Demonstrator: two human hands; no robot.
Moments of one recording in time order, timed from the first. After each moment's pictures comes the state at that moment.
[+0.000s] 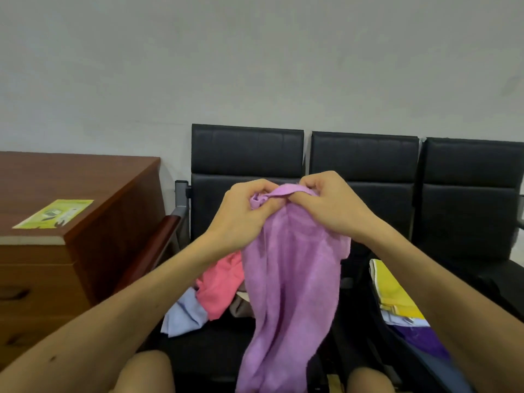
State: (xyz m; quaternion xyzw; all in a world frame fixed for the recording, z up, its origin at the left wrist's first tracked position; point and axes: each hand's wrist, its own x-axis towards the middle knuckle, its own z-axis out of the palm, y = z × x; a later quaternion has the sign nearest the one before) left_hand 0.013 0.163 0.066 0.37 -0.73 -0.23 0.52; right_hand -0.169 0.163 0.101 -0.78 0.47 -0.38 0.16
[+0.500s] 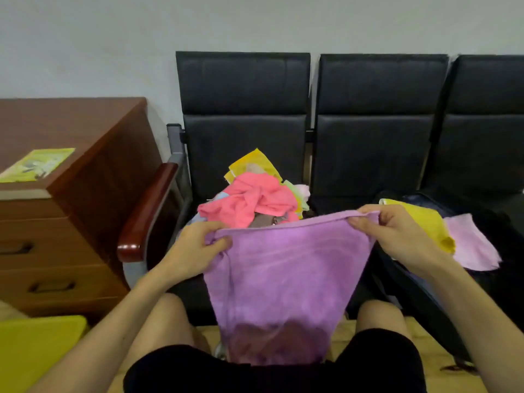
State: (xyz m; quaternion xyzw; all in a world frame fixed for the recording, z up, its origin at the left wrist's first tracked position) left_hand 0.103 0.165 -0.092 0.55 -0.74 -0.26 0.29; right_hand -0.255 0.189 -0.046 -0.66 0.51 -0.41 0.37
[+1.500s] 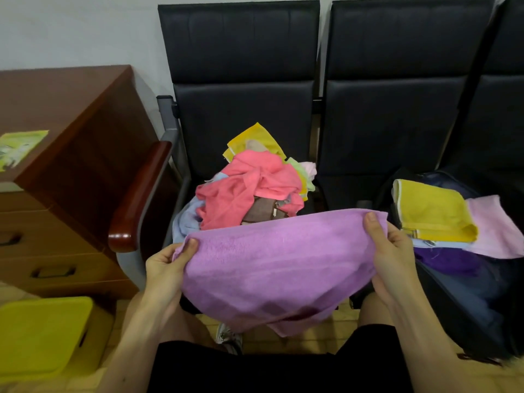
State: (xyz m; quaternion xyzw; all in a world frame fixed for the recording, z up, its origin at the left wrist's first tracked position) left_hand 0.094 0.179 -0.159 0.61 -0.29 -0.46 0.58; right_hand -0.227 0.180 -0.107 -0.33 0.58 -0.60 0.43
